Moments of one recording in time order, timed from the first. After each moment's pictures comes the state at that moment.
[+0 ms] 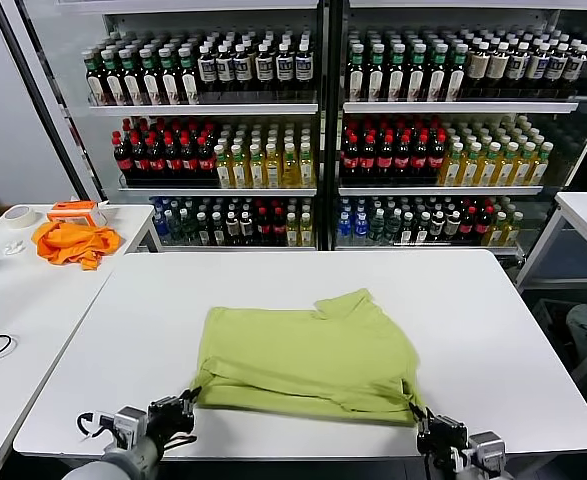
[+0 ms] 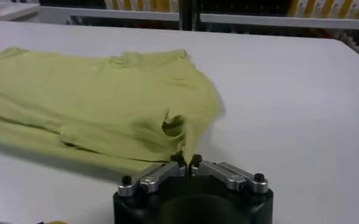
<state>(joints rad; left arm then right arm) 1.55 -0.94 -0.42 -2.13 -0.53 0.57 -0.16 -1.73 0.93 0.48 2.27 0.58 -0.51 0.27</state>
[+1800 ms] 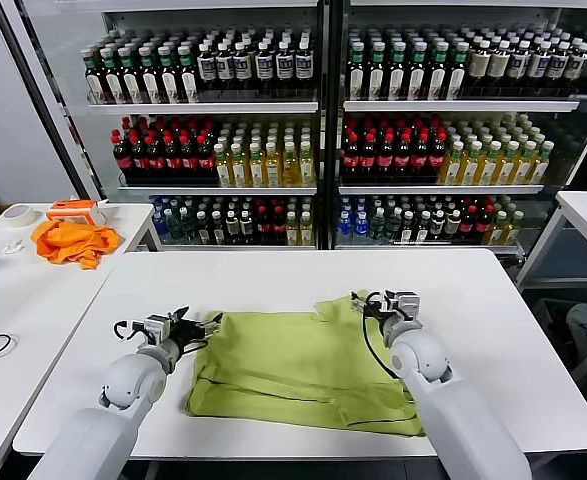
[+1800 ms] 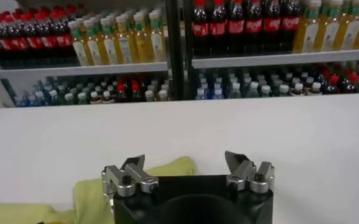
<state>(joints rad) 0.89 -1.05 -0.22 -1.53 -0.52 0.48 -0.05 -0.73 1.24 0.12 1.48 0.64 -0.53 0.31</state>
